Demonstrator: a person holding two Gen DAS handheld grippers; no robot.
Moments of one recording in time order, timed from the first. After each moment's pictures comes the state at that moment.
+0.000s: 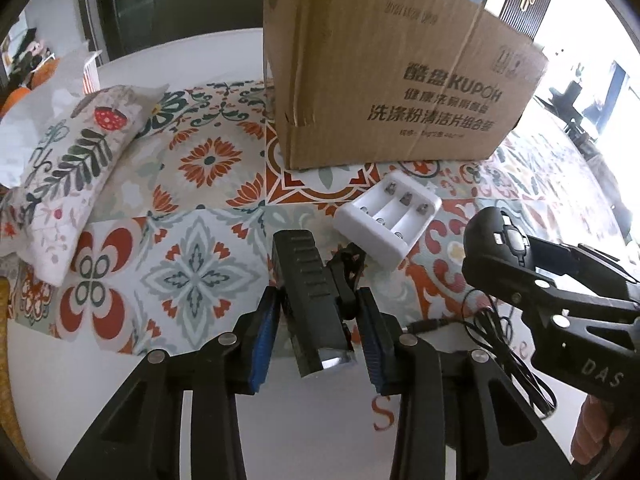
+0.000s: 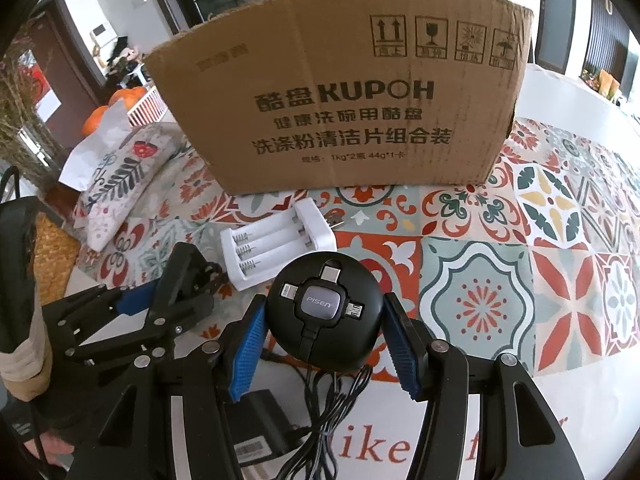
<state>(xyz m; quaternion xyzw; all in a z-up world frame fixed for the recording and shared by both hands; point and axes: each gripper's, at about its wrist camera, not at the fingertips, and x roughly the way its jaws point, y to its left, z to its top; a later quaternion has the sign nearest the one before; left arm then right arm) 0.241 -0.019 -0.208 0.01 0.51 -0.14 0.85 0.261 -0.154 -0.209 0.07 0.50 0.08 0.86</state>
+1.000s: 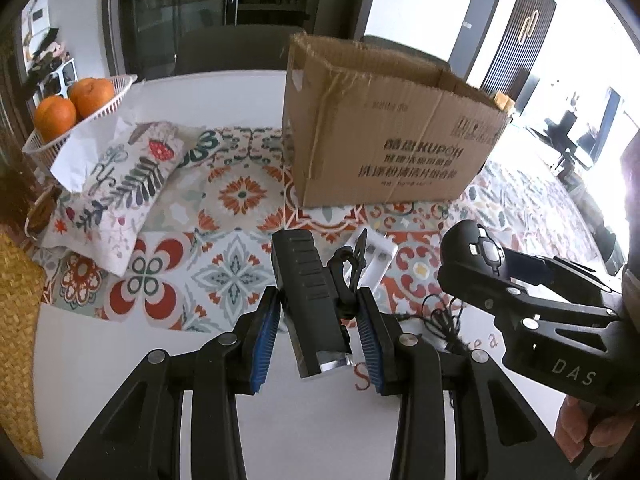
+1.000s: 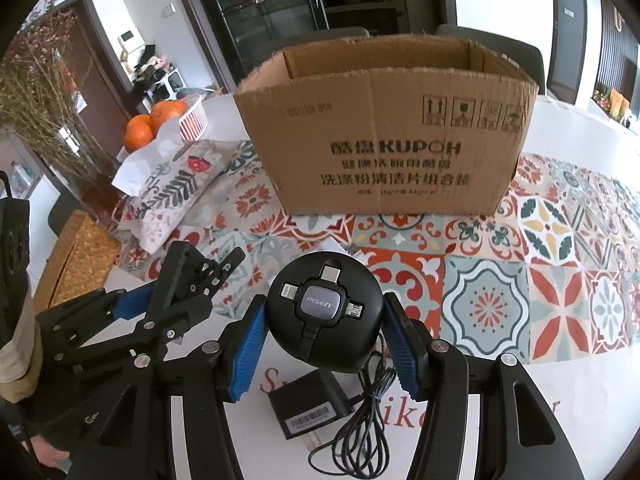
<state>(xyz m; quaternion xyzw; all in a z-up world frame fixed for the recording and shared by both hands) 0.207 0.003 -0.142 -0.02 0.46 -0.14 0.88 0.230 -0.136 -0.157 0.07 0.46 0.12 0.88</state>
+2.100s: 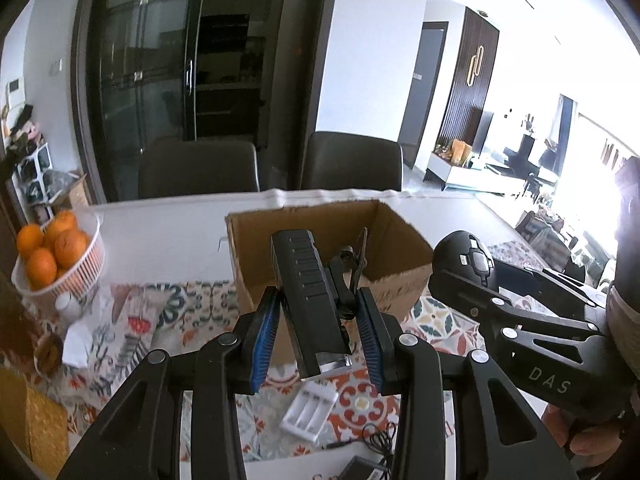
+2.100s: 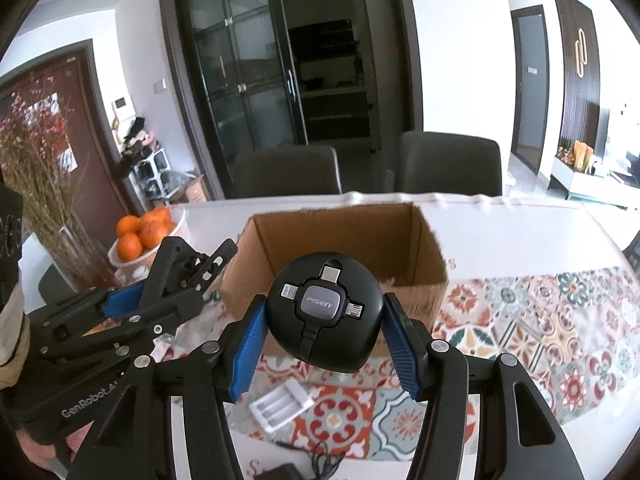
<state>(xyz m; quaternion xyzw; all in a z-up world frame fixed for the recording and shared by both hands) 0.256 -0.041 -0.015 0.00 0.33 -0.20 0.92 0.258 -0.175 -0.036 0.06 0.32 0.05 0.94</state>
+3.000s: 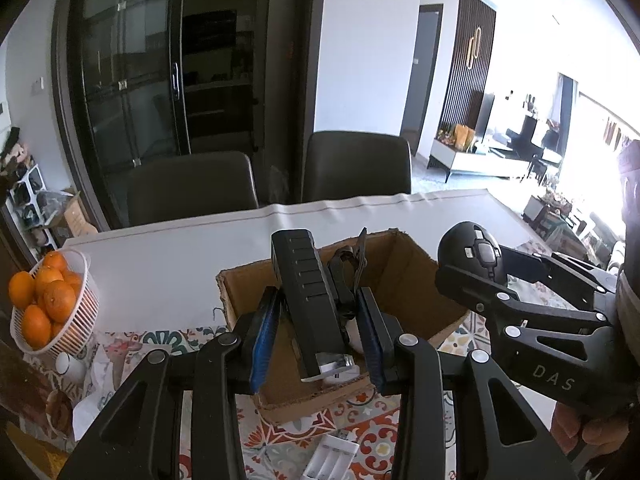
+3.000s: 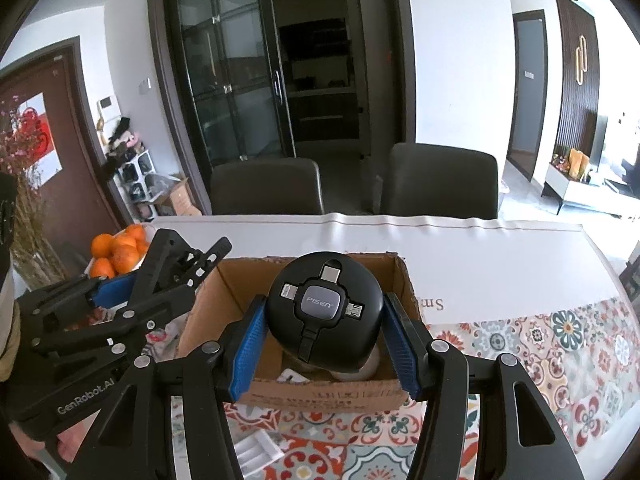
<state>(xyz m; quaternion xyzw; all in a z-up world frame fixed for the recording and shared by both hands) 0.340 -0.072 -0.001 0.04 0.35 -0.20 0.91 0.335 -0.195 -0.024 0.05 0.33 0.04 0.94</state>
